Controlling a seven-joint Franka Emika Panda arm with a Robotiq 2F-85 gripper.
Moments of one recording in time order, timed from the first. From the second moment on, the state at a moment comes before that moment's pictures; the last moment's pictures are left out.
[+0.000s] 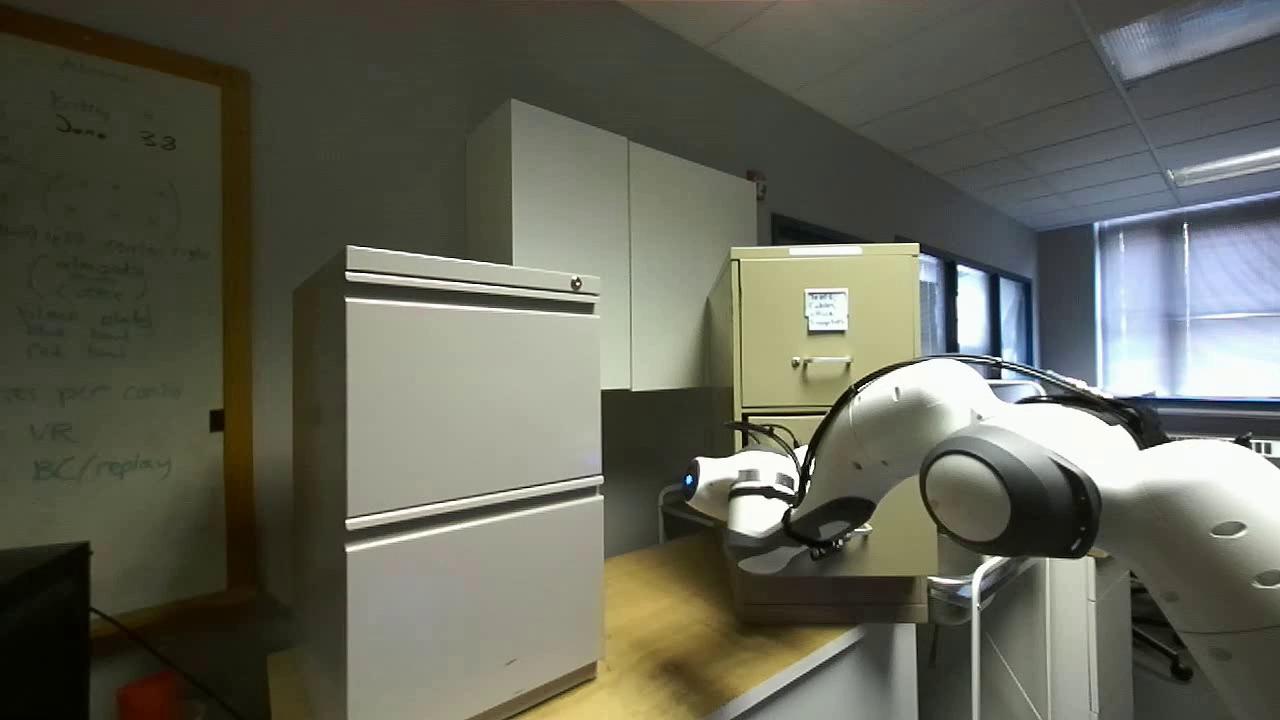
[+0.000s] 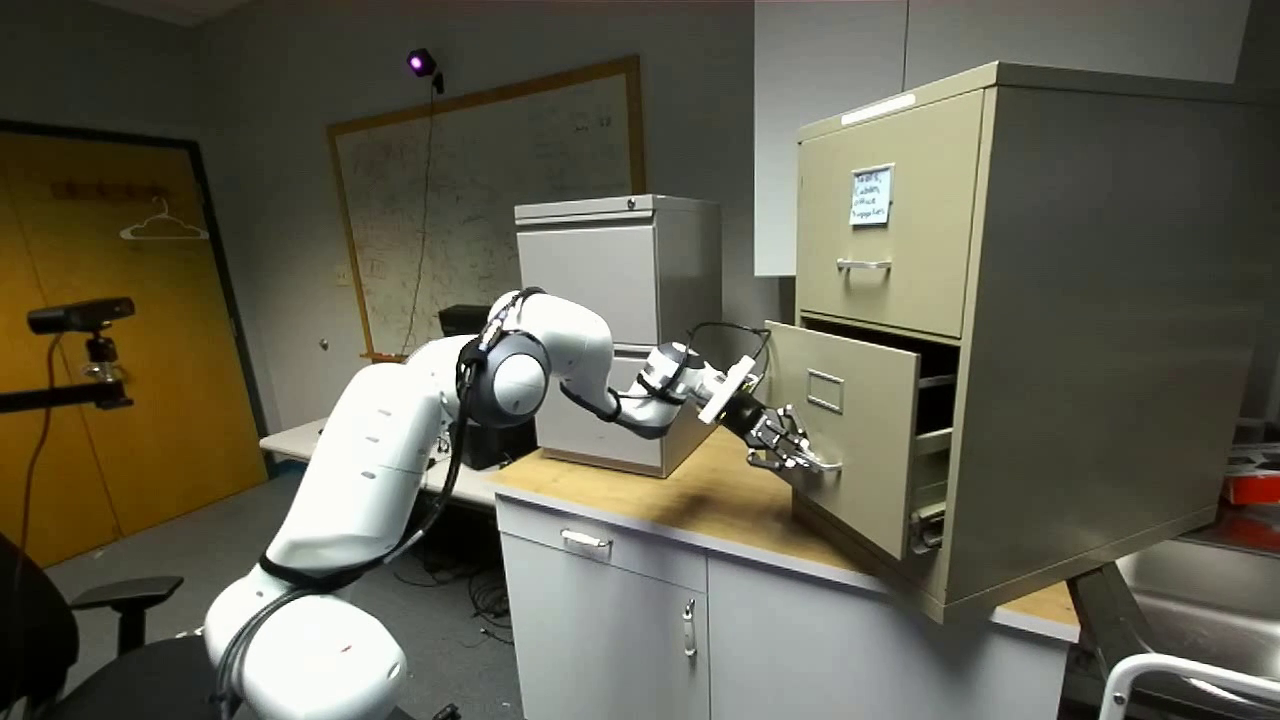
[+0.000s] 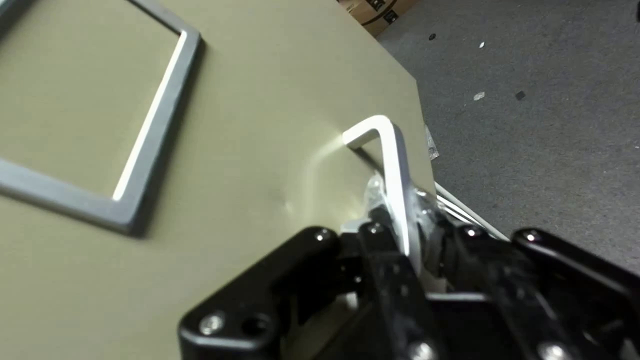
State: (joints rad) arm 0.00 0.55 -0.17 -1.44 -1.13 1.72 -0.29
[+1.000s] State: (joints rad) arm 0.02 0.19 -0.04 -1.94 -1.15 1.67 -0.12
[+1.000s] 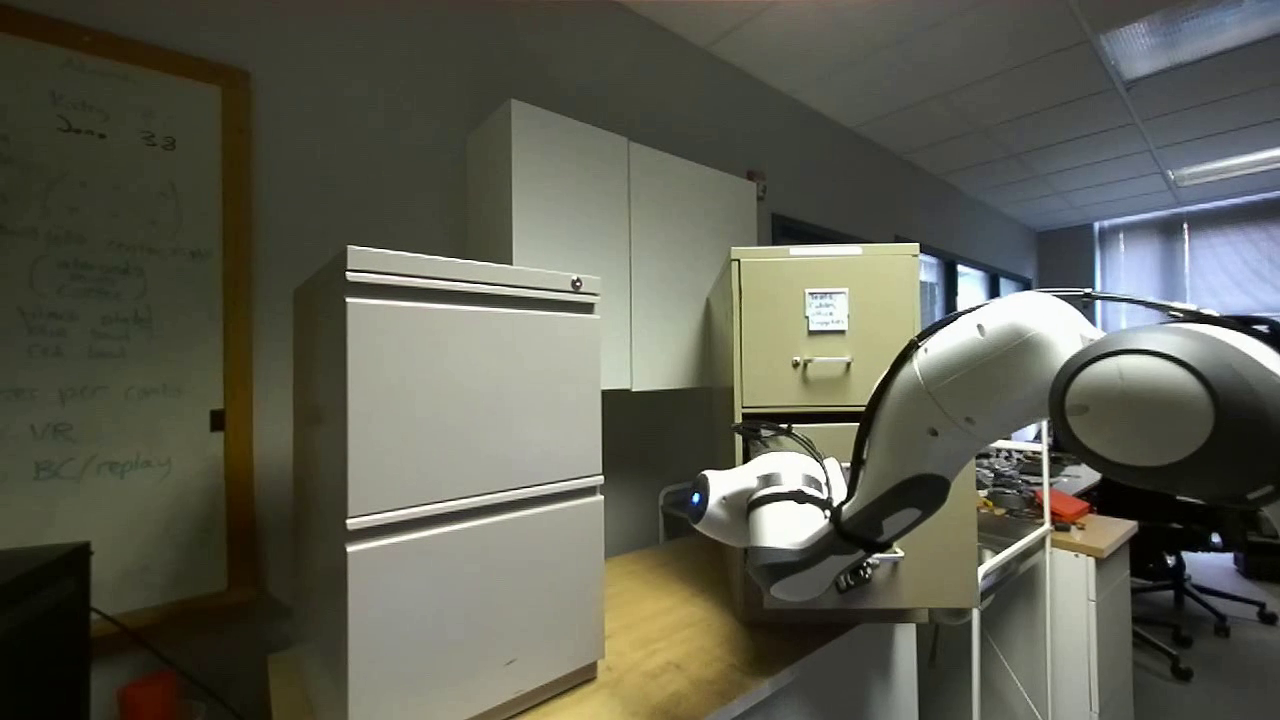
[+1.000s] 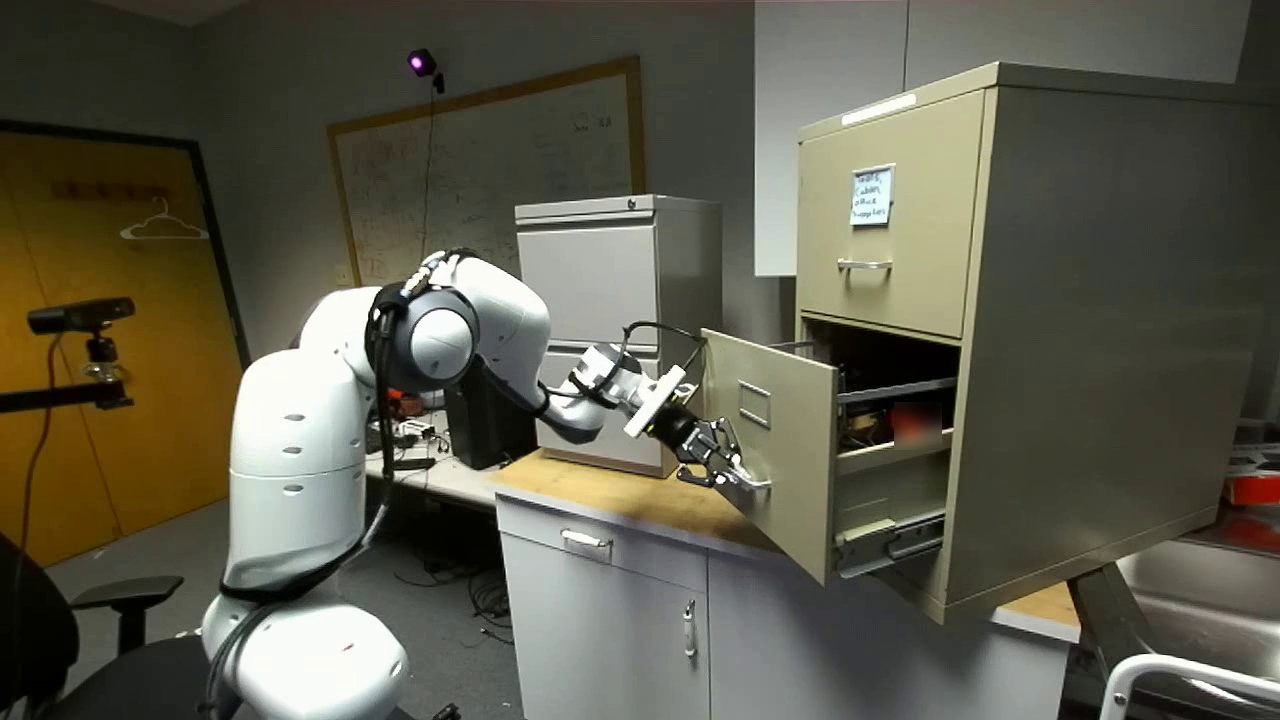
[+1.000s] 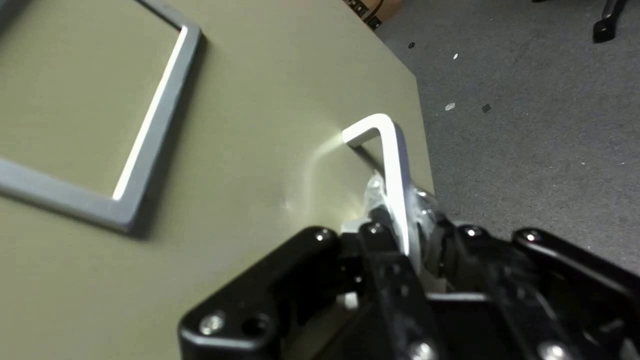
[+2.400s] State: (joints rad) arm 0.03 0.02 0.01 -2.16 -1.00 1.52 -0.16
